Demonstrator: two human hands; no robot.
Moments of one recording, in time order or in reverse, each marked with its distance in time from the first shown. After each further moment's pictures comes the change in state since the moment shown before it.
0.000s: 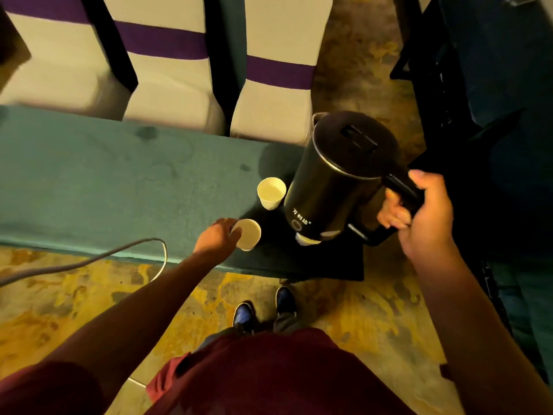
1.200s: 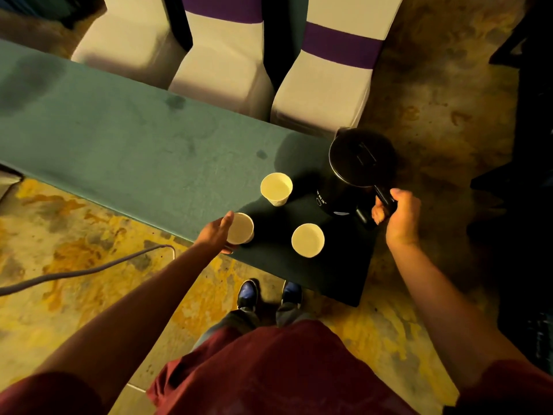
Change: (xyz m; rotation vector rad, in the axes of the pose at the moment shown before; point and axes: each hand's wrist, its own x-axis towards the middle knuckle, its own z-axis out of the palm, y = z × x) left_hand -0.001 0.031 0.031 -0.669 0.037 -0.669; right_hand 0.171 0.107 -0.074 -0.243 -0.092 0.110
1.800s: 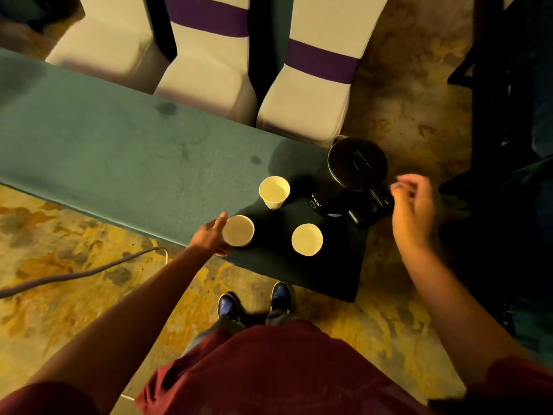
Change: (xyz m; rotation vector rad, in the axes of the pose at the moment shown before) left_hand -0.003 -0.001 -0.019 -0.096 -0.064 0.007; right_hand -0.042 -0.044 0.002 -0.431 0.293 -0.367
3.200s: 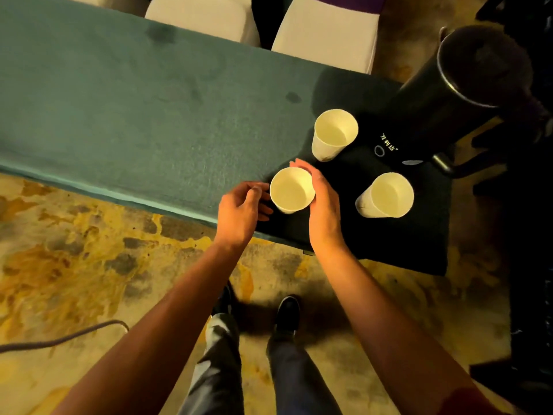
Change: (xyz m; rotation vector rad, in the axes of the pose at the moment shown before) left_hand 0.049 -0.066 -0.012 -0.197 0.032 0.417; right_hand -0.174 0.040 0.267 0.446 -0.281 0.236
